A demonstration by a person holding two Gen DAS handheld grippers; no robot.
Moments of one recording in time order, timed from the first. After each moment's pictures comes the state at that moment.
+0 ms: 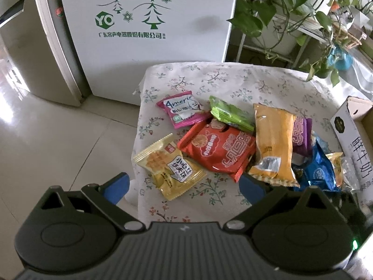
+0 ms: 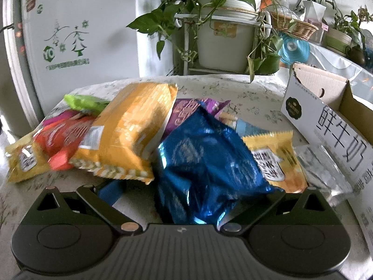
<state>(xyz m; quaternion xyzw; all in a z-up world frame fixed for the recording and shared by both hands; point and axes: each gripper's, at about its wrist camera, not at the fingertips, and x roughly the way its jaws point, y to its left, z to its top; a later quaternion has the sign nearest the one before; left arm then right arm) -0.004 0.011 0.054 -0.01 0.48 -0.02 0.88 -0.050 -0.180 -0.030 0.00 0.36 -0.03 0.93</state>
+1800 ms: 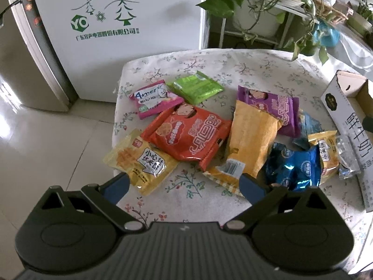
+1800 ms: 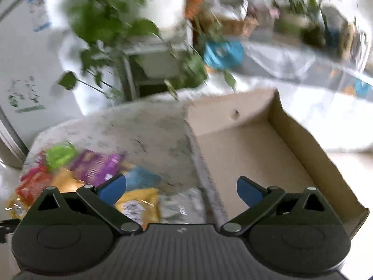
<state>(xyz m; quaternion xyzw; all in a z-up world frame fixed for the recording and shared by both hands) -0.007 -0.027 0.040 0.04 0.49 -0.05 0.87 -0.024 -0.326 0.069 0.07 0.42 -0.09 0.90</state>
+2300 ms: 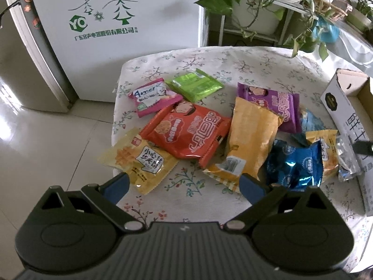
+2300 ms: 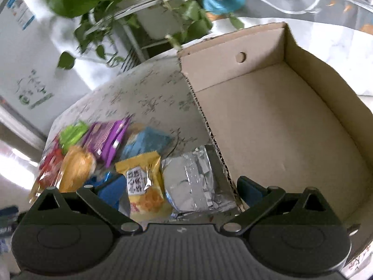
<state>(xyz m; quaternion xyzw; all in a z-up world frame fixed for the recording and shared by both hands) -0.008 -0.028 0.037 0.04 0.49 -0.05 0.87 -0.027 -0.329 0.033 0.17 0.49 -0.03 0.85</state>
